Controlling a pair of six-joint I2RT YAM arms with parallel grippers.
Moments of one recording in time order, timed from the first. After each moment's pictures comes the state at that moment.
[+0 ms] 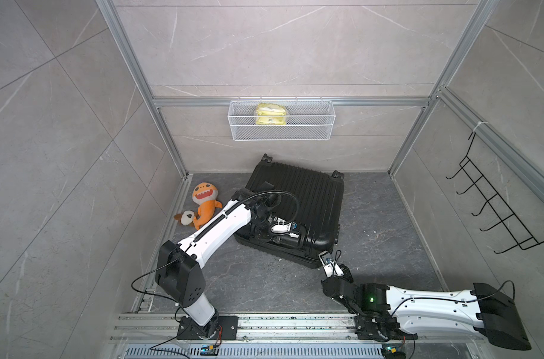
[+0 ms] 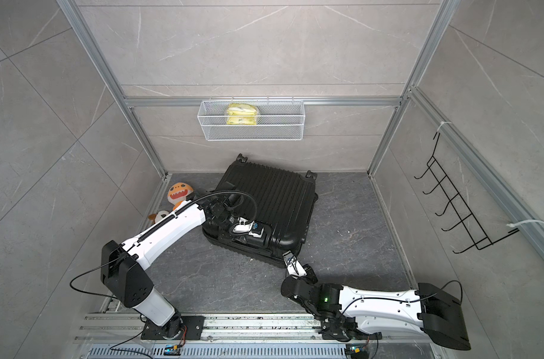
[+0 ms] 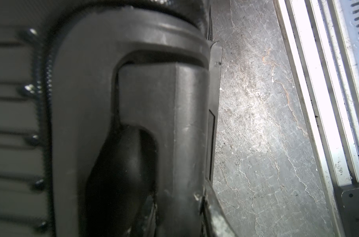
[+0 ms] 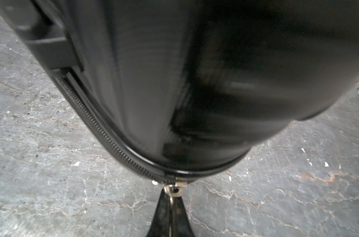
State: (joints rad) left arm -0.64 1.64 1.52 -1.17 0.34 1.22; right arm 1.28 0.99 0.38 -0.23 0.76 0.40
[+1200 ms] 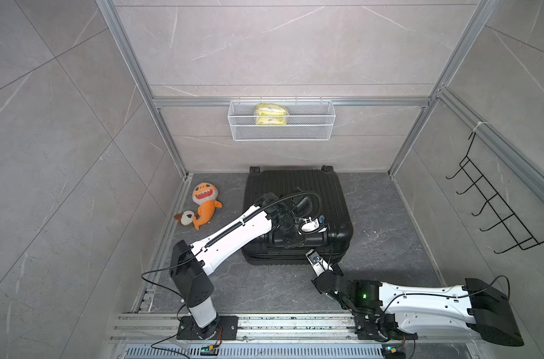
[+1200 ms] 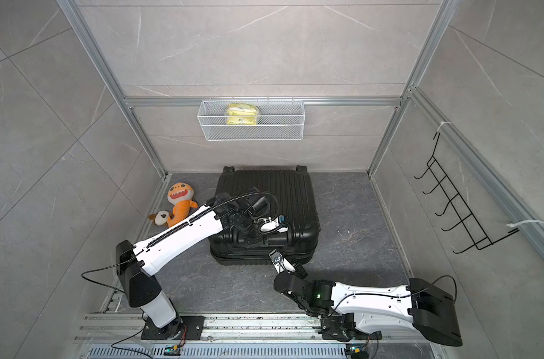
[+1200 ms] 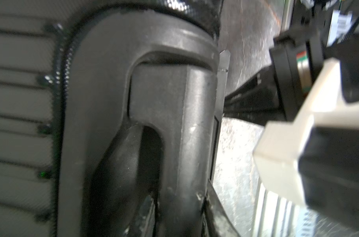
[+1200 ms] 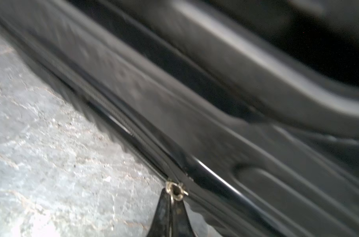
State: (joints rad) left arm -0.90 1.71 1.71 -1.16 0.19 0.47; right arm 1.28 1.10 0.46 -0.08 0.68 0.22
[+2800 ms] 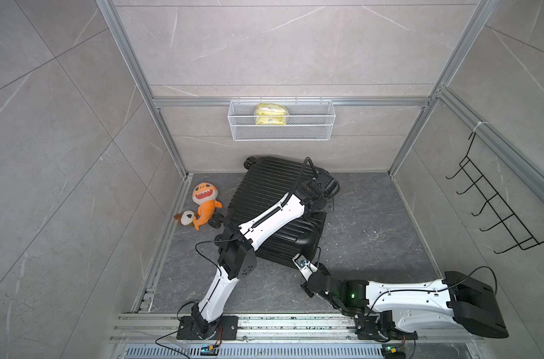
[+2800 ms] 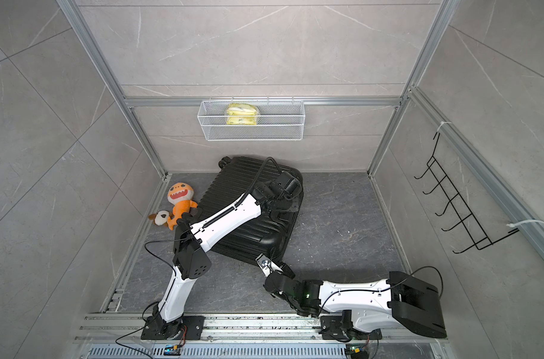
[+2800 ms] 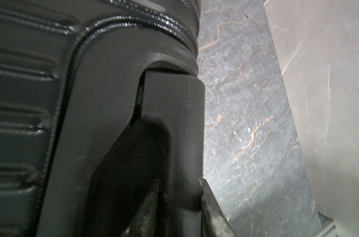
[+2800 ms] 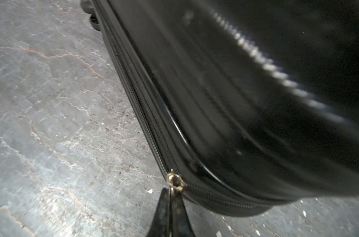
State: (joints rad) left arm -0.90 2.20 2.23 -0.89 -0.15 -0.73; right arm 1.30 1.26 0.50 0.06 0.56 0.19
